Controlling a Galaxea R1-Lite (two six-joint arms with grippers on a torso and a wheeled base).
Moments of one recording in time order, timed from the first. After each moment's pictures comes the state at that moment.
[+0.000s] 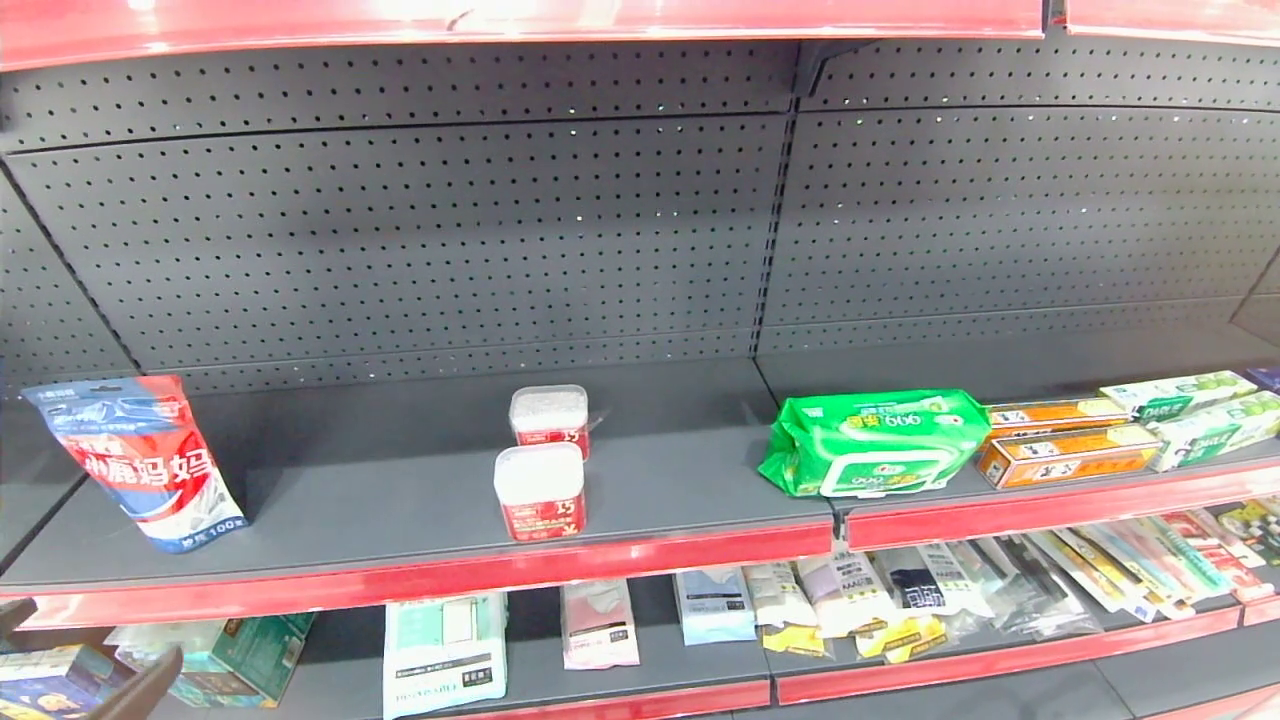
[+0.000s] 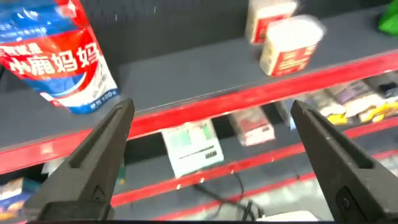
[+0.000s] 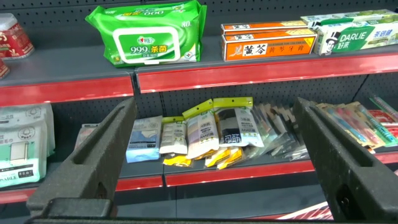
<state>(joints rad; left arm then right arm) 0.05 0.56 -0.23 -0.10 -0.19 0.10 0.00 0.00 0.00 0.00 -0.01 0.00</state>
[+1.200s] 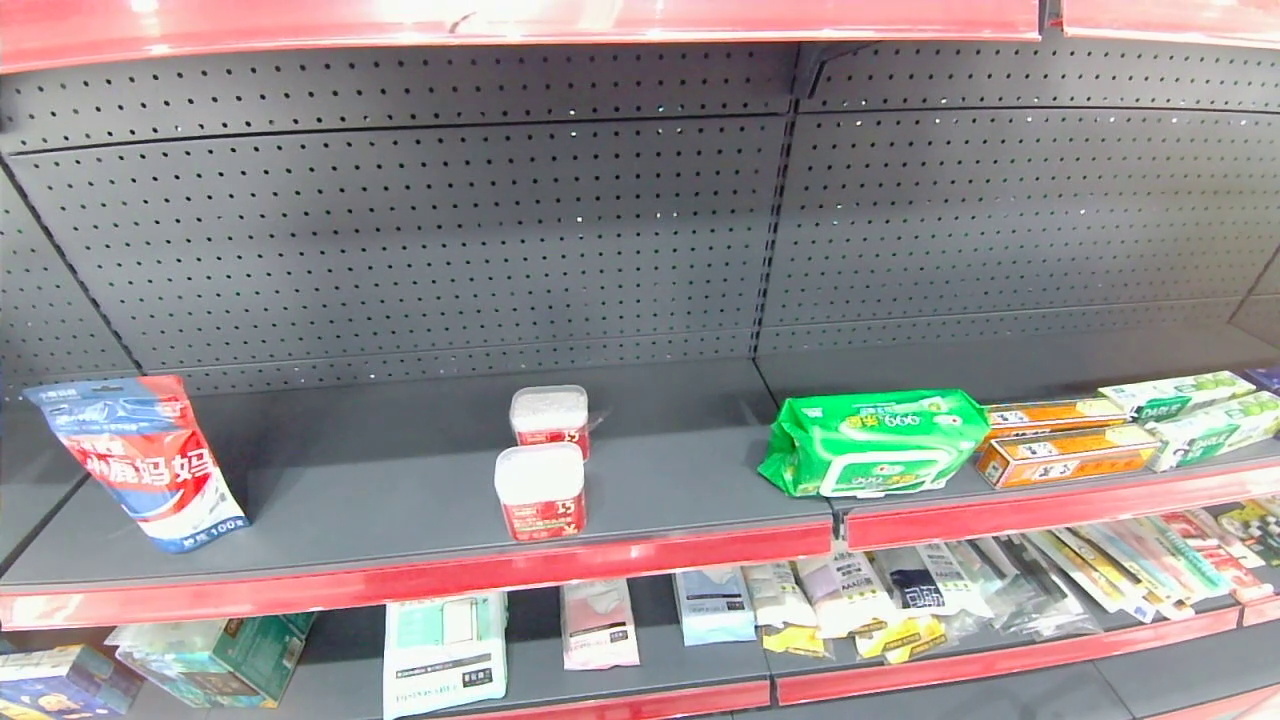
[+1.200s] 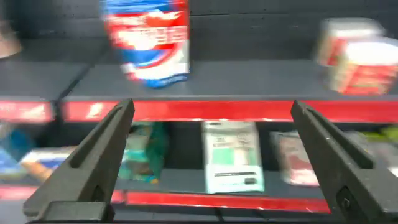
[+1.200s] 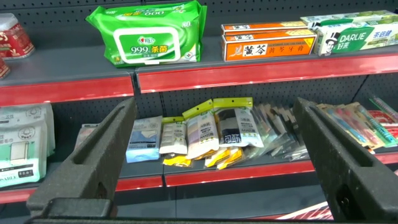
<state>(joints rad) 0.05 0.06 0.00 -0.04 0.09 0.04 0.00 0.00 0.00 0.00 -0.01 0.00</state>
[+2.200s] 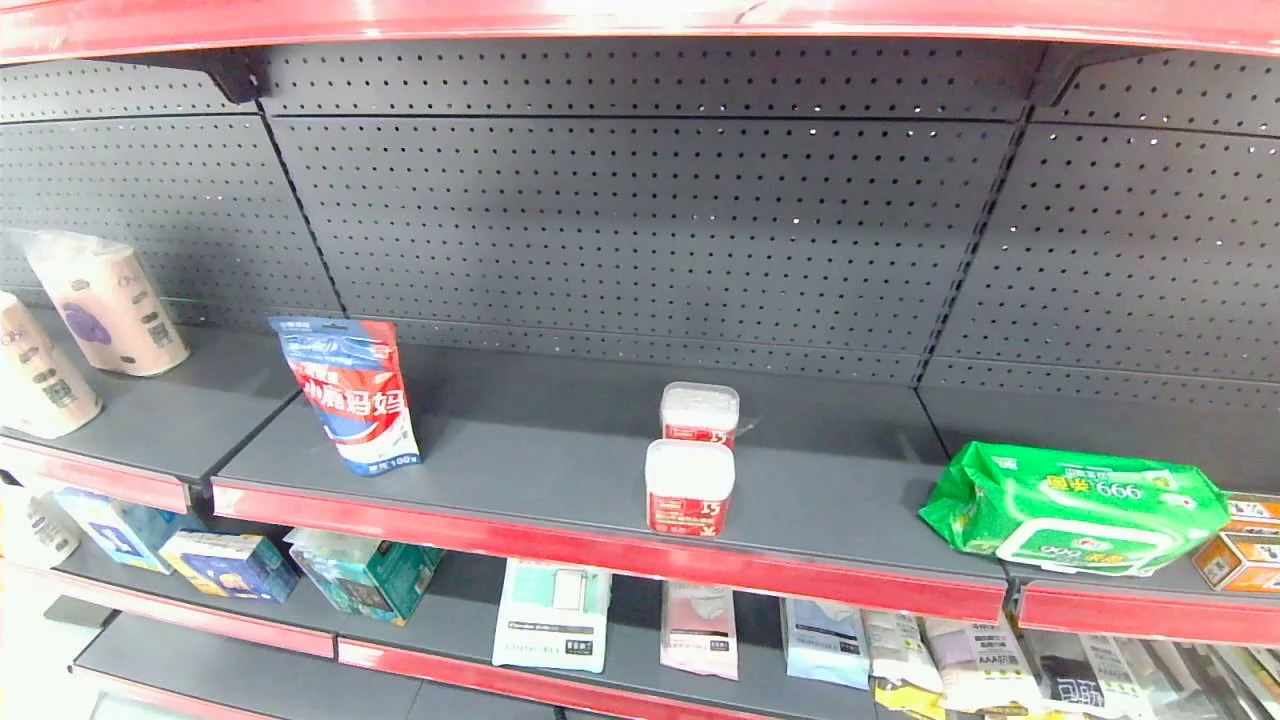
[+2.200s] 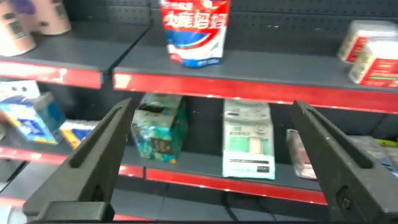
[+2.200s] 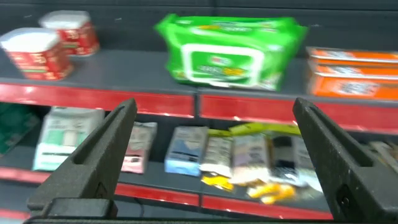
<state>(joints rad) 0.00 0.00 0.00 -0.01 0.00 0.00 0.00 0.00 0.00 0.00 -0.01 0.00</state>
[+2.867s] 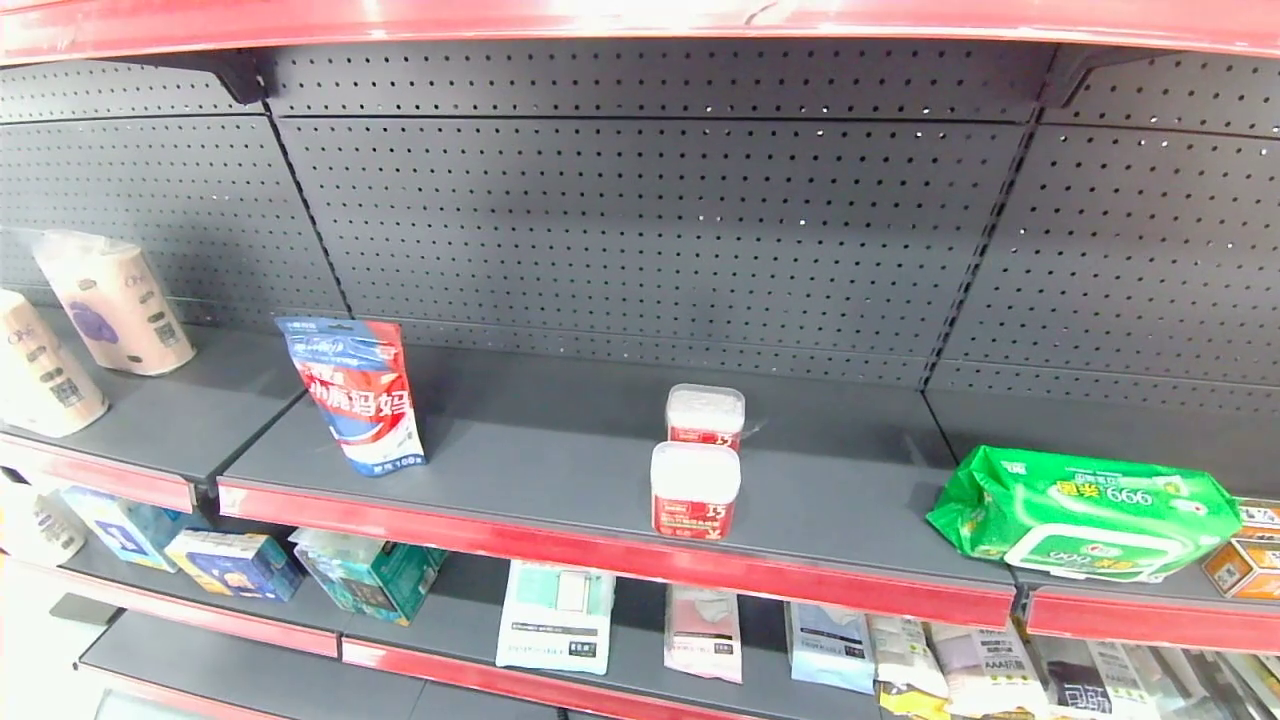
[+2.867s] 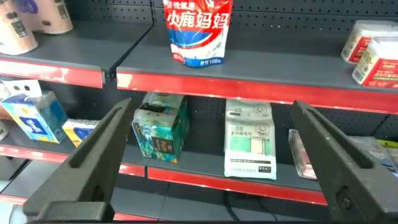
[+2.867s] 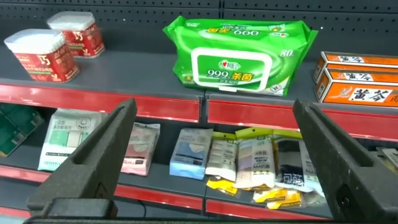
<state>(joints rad) 0.00 0.00 0.00 -0.01 0.00 0.00 0.00 0.00 0.00 0.00 -0.01 0.00</state>
